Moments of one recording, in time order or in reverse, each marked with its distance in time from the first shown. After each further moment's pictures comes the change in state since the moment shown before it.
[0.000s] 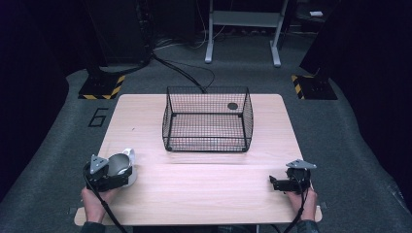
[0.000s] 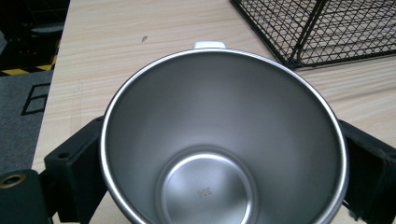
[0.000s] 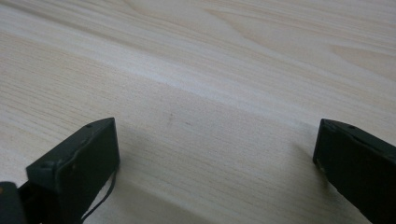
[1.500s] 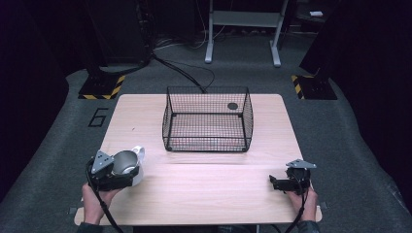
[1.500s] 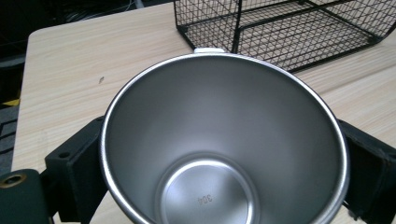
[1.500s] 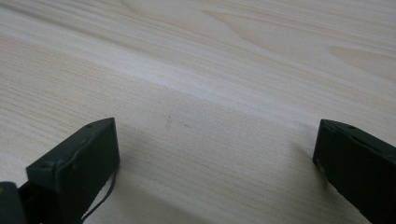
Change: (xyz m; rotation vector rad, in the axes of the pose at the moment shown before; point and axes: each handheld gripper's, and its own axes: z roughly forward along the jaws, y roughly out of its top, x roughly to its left) left arm -0.029 0.034 -0.026 -0.026 -0.133 0.115; right arm 0.001 0.001 0.001 0.001 -0.006 0.017
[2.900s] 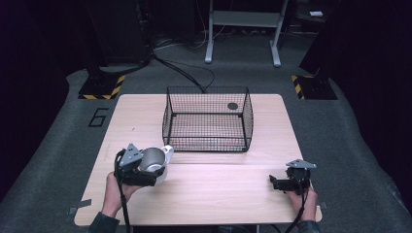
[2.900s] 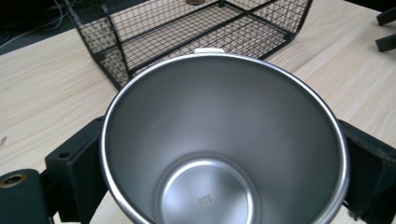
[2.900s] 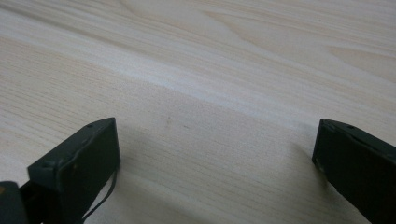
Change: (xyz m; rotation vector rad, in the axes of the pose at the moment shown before) left arm -0.053 0.040 0.028 0.032 -0.210 0.171; right arm 0.000 0.000 0.000 -0.001 -0.001 0.002
